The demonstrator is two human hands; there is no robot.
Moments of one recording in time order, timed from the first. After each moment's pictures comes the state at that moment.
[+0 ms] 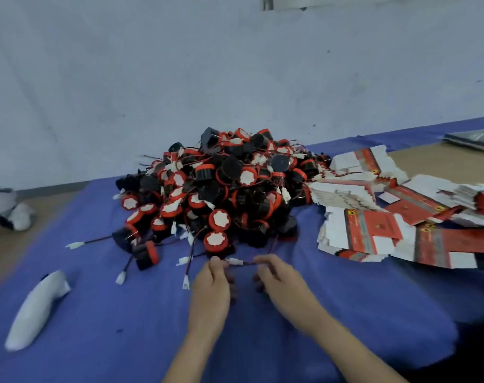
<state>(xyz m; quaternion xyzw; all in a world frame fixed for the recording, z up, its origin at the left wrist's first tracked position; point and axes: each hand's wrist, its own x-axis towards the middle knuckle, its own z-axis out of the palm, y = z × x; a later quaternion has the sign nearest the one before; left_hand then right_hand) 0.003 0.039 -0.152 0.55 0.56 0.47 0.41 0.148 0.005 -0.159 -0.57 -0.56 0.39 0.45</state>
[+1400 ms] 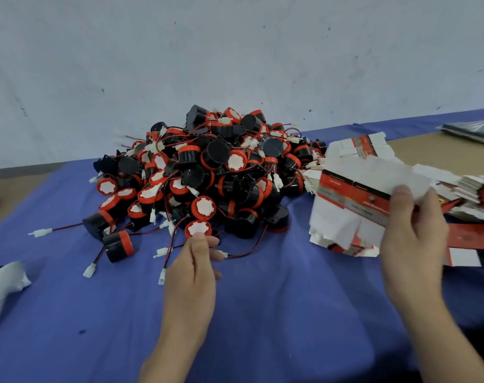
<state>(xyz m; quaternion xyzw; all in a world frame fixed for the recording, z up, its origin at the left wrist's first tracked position) 0.009 0.033 -0.155 0.57 0.53 0.53 0.33 0.250 -0.020 -0.103 -0.54 -0.39 0.02 0.75</state>
